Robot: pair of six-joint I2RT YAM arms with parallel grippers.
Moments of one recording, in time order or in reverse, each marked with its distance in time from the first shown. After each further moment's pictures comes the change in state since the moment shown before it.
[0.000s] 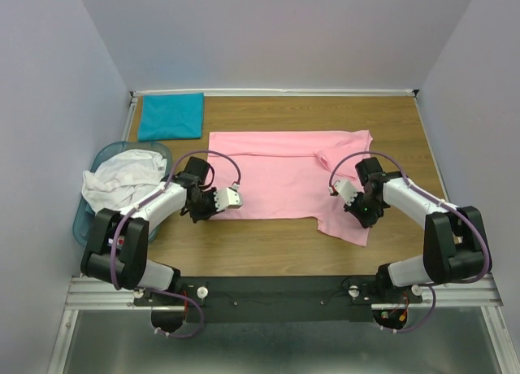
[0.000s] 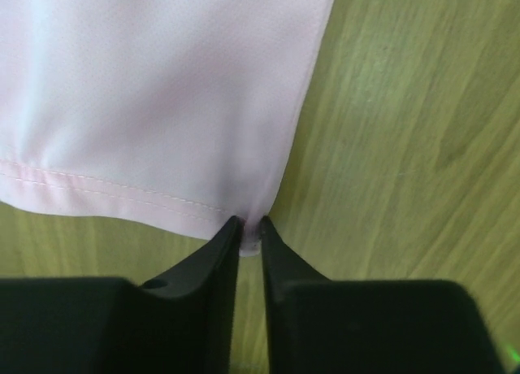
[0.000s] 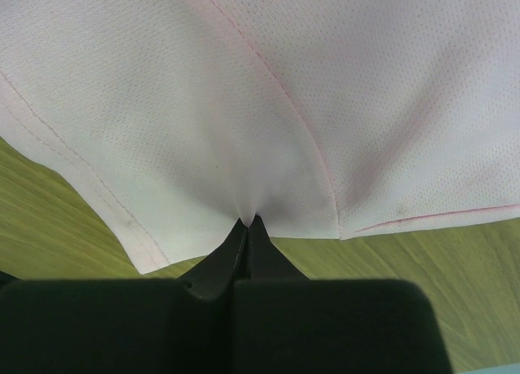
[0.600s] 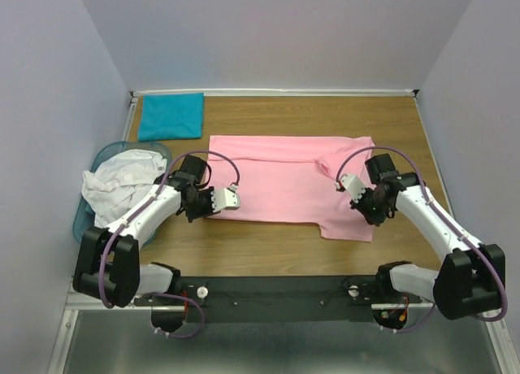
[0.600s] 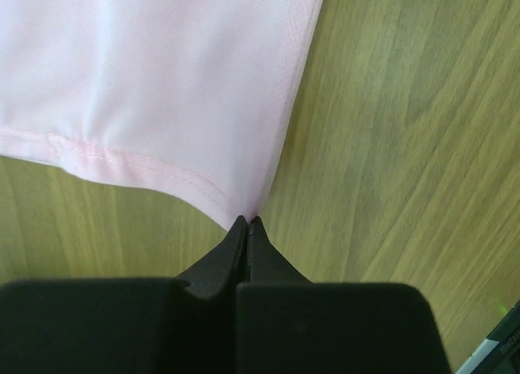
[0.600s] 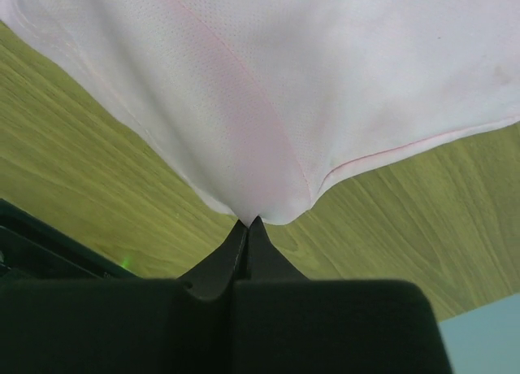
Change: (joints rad) left arm -0.005 -0.115 0.030 -0.124 -0.023 0.051; right arm 0.000 -0.226 0.048 -0.171 -0.006 0.019
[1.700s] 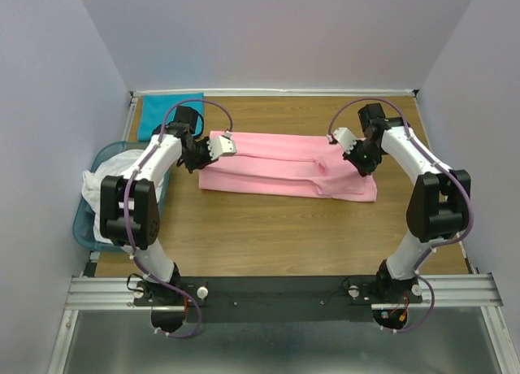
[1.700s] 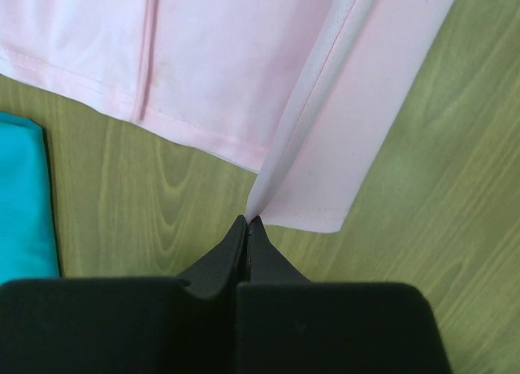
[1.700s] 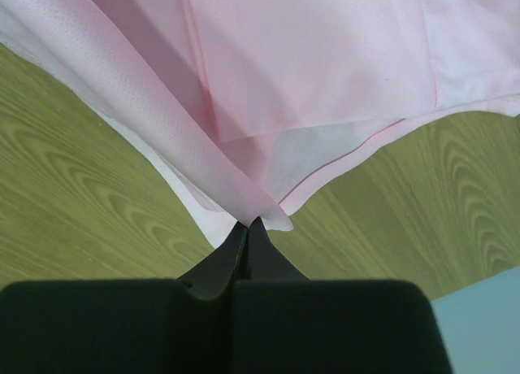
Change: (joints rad) left arm 0.165 0.394 0.527 -0.030 0.042 0.043; right arm -0.063 0.542 0.587 -0.022 0.000 -0.121
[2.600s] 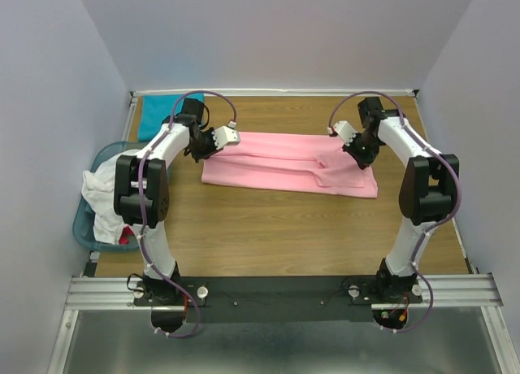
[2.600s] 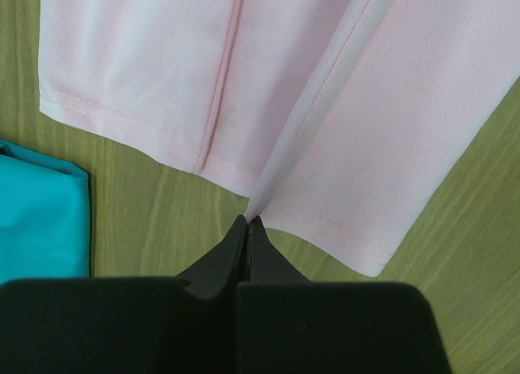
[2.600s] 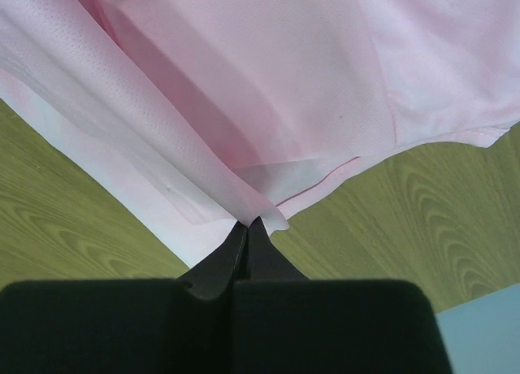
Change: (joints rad) left arm 0.005 0.218 0.169 0.071 0.000 -0.023; right arm -0.033 0.173 0.142 0.005 0.000 -0.013
